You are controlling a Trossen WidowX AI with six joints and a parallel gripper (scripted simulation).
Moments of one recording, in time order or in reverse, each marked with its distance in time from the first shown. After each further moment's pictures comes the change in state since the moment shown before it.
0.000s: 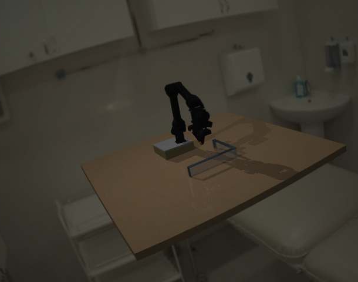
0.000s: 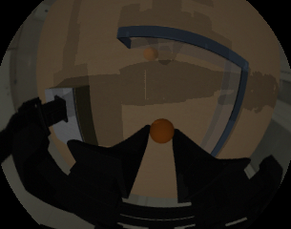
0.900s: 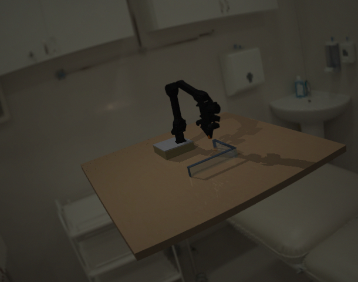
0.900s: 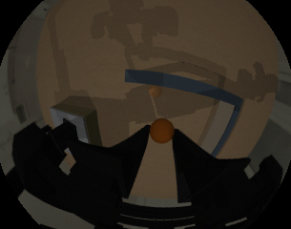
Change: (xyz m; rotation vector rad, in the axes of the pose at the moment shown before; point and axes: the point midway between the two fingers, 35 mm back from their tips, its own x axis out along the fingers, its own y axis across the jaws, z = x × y) arm -0.009 0.019 0.073 -0.010 -0.007 -0.017
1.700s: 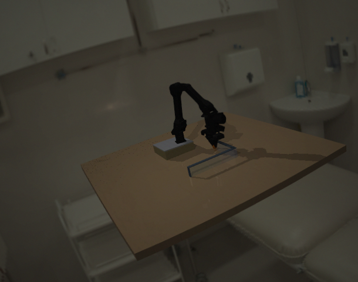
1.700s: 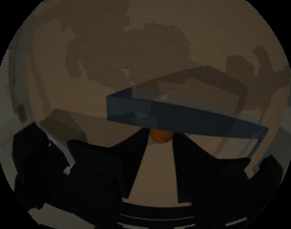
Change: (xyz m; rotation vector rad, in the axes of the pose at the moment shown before) arm 0.076 0.014 0.027 0.000 -0.001 0.009
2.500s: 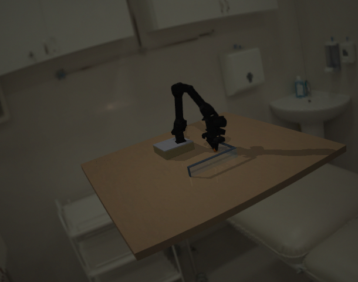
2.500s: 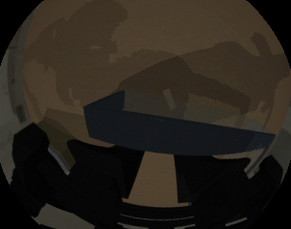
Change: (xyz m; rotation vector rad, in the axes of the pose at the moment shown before) arm 0.024 -0.001 0.001 0.000 -0.003 -0.007
